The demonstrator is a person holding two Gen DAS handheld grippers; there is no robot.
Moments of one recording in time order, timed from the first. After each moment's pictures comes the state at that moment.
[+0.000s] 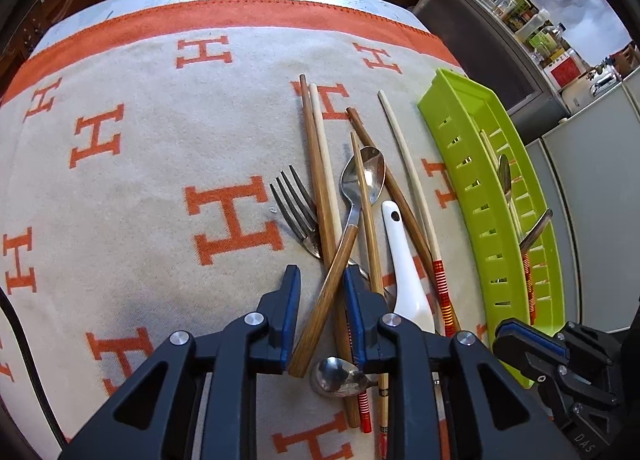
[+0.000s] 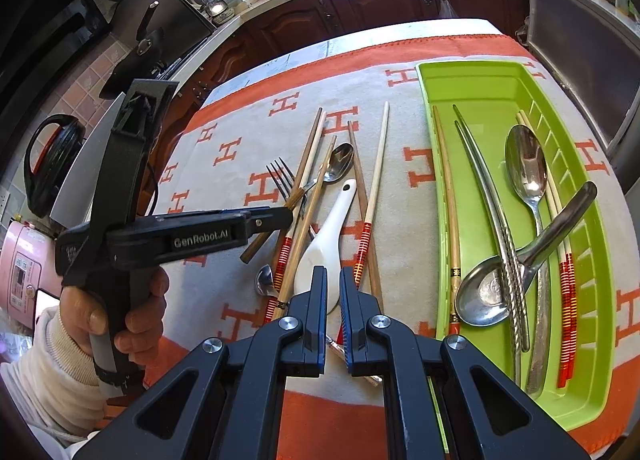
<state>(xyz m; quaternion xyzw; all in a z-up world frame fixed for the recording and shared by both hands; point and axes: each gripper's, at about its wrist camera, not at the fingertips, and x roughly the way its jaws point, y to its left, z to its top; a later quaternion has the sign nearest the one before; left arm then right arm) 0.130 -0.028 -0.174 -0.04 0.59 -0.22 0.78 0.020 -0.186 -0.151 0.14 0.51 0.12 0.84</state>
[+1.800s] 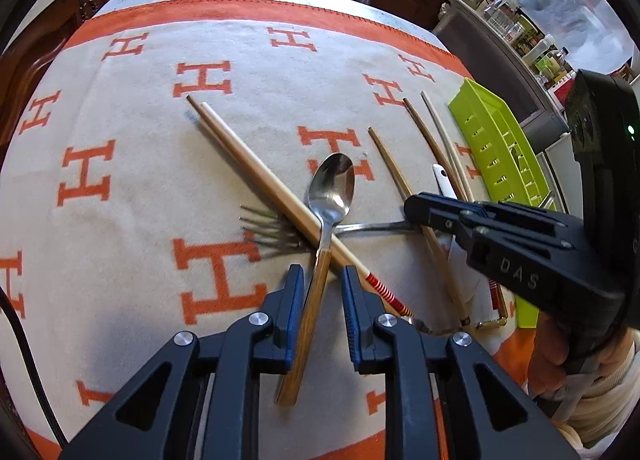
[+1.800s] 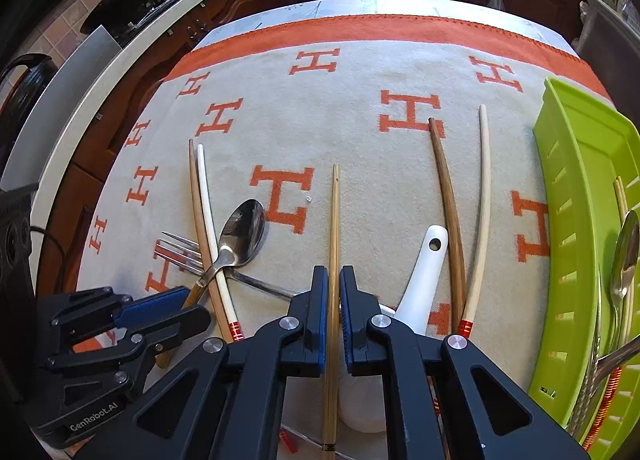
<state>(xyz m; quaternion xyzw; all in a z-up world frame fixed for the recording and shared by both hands) 0.081 0.049 -0.175 -0.07 0.56 -0.19 0.80 0.122 -0.092 -0.205 0.04 0.56 0.12 0.82</state>
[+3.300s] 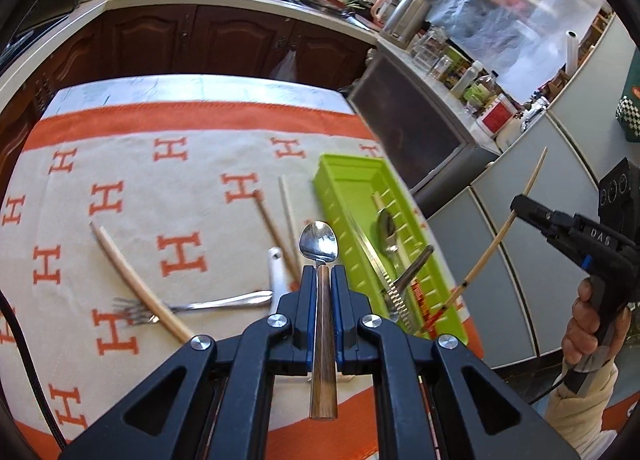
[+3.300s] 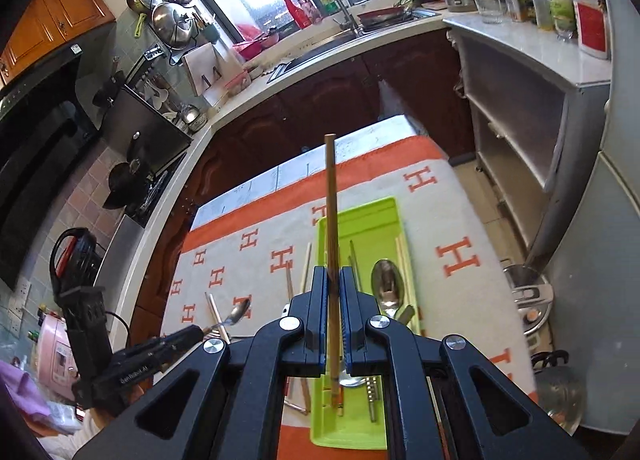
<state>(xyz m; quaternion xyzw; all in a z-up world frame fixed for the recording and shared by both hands) 0.056 -0.047 -0.057 -0.08 0.47 -0.27 0.84 -0.010 -0.370 -0.011 0.22 0.39 0.05 0.89</state>
